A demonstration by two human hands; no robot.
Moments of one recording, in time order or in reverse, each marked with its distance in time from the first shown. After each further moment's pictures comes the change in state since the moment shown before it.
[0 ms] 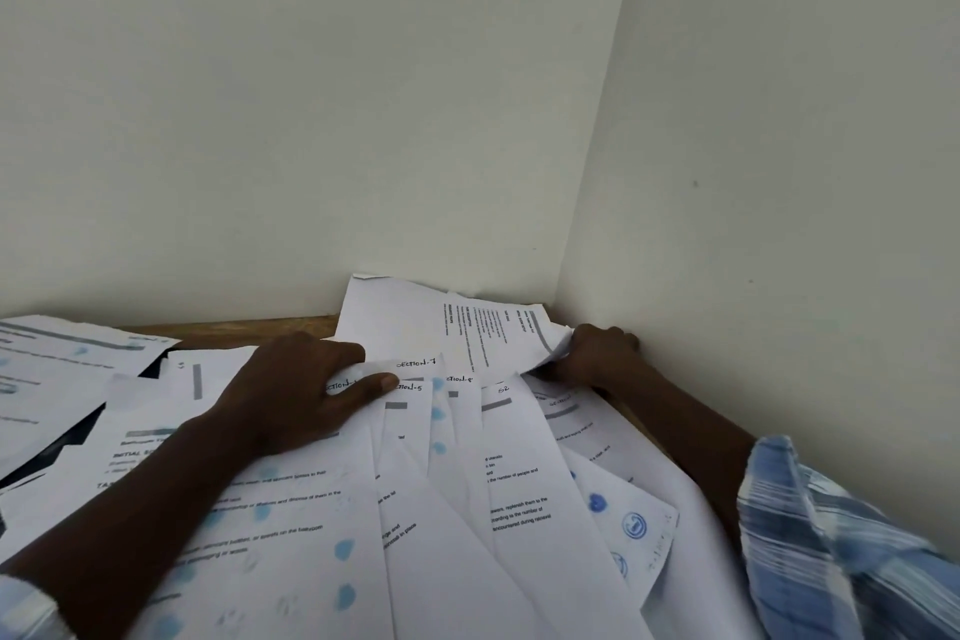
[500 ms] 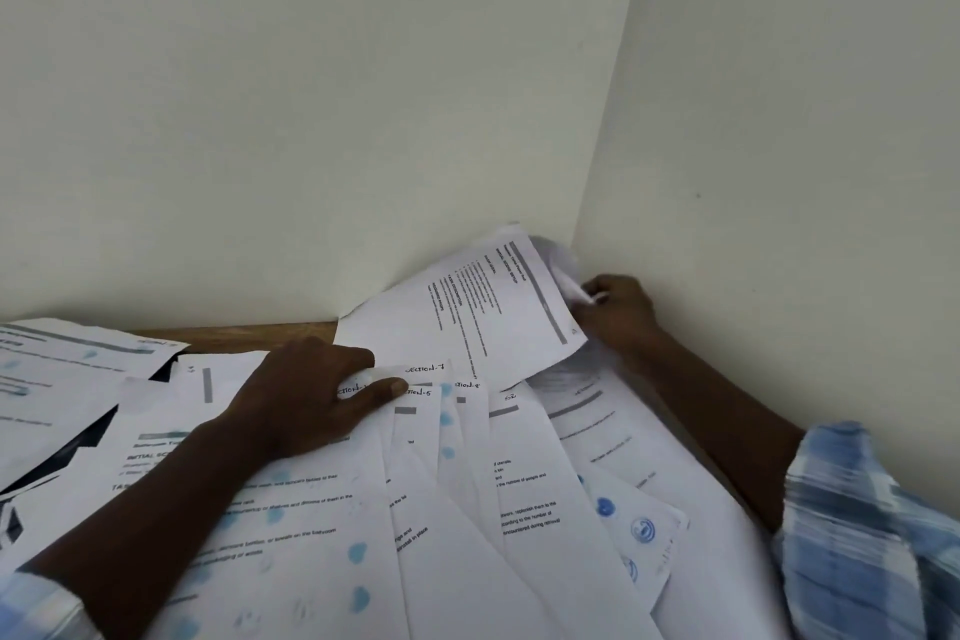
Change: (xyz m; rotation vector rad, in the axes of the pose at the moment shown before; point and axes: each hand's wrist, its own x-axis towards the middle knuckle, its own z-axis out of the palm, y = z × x) left_hand 0.000 -0.003 0.002 -0.027 0.023 0.022; right_hand 0.014 0.015 -0.026 0.895 0.406 -0.010
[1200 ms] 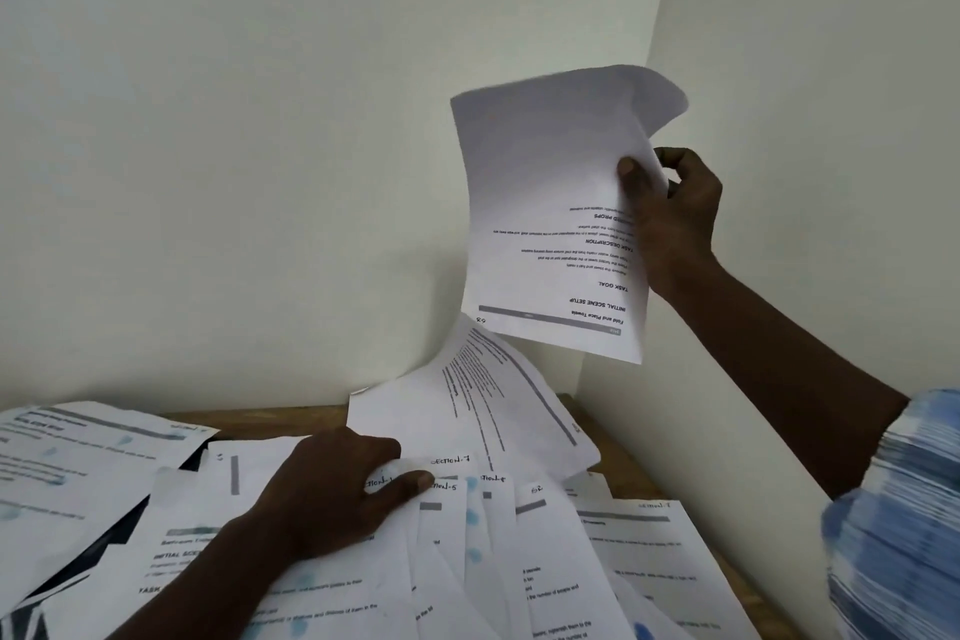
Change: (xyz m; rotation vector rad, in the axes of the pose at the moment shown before) left_hand -0.004 0.008 -0.006 -0.022 0.003 -0.056; right_hand 0.022 -0.169 -0.075 0.614 0.345 -0.501
